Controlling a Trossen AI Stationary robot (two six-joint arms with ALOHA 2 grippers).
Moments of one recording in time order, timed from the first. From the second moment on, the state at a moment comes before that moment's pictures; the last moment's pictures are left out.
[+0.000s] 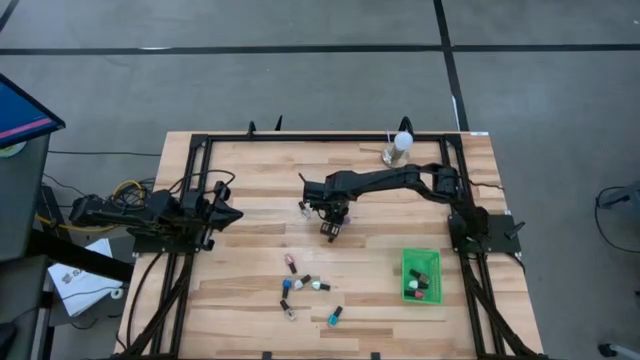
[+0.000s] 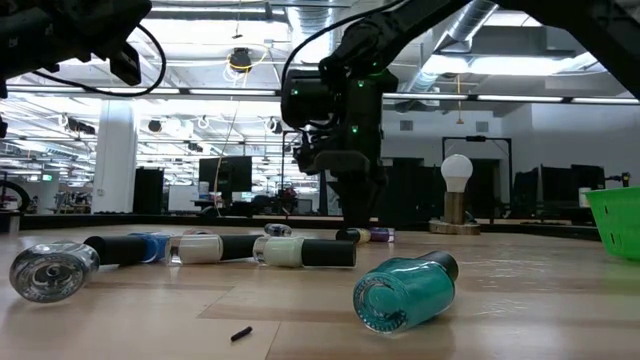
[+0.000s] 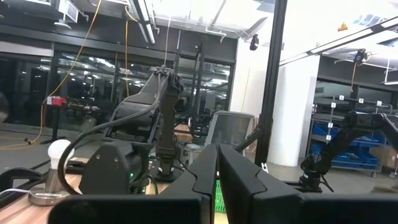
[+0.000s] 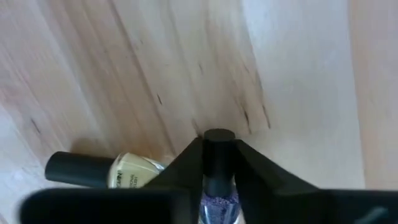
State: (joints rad) left arm -0.09 0.11 0.01 0.43 -0.03 -0.14; right arm -0.13 2.22 1.66 -0.94 0.00 0.18
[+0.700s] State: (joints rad) left arm -0.09 0.11 0.01 0.43 -0.03 -0.14; right arm -0.14 1.86 1.66 -1.07 0.02 0.21
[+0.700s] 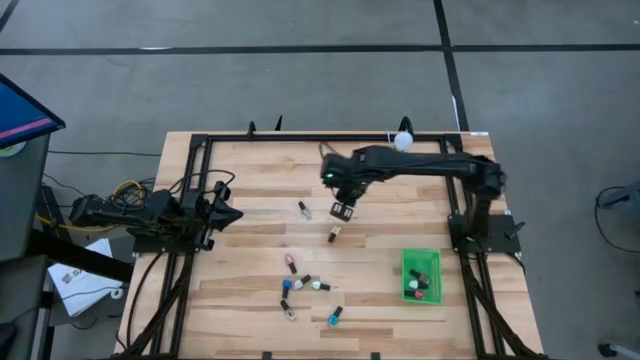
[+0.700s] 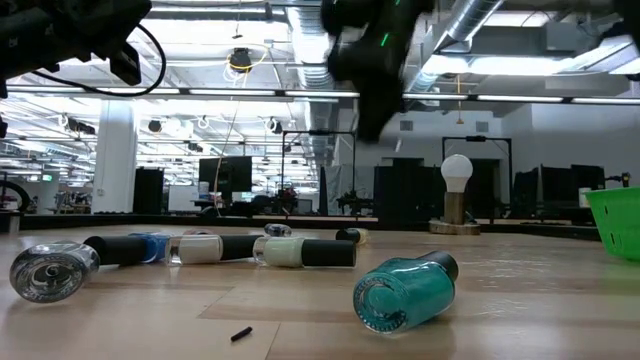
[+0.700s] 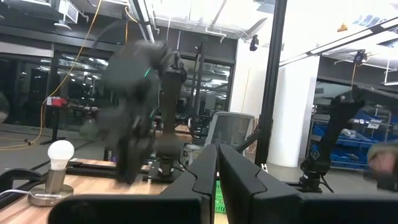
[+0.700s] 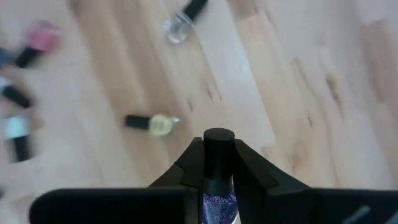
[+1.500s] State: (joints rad) left arm -0.09 0.11 0.01 0.43 -0.03 -0.14; right arm 0.47 1.52 1.47 -1.49 0.29 0.93
